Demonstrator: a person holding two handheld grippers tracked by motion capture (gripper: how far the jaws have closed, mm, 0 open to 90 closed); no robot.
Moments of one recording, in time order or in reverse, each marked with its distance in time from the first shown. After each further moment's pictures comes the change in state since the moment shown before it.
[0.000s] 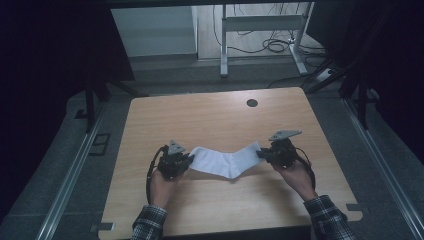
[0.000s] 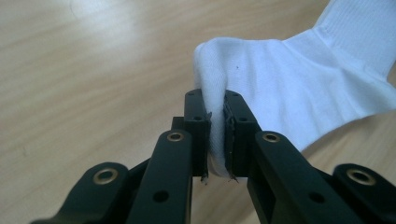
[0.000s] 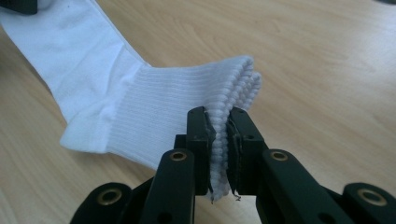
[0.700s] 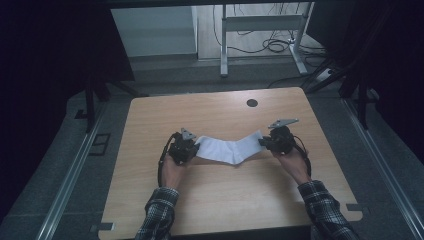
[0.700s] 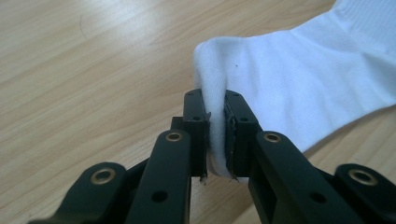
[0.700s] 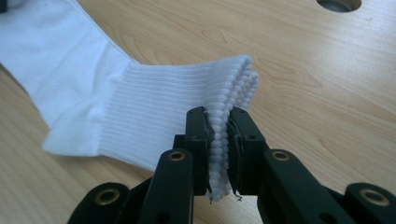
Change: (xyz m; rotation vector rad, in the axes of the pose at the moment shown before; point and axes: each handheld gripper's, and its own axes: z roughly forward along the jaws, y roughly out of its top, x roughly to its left) left arm 0.008 0.028 0.049 0.068 0.083 0.037; right arm -0.039 0.015 0.030 0.023 -0.091 0.019
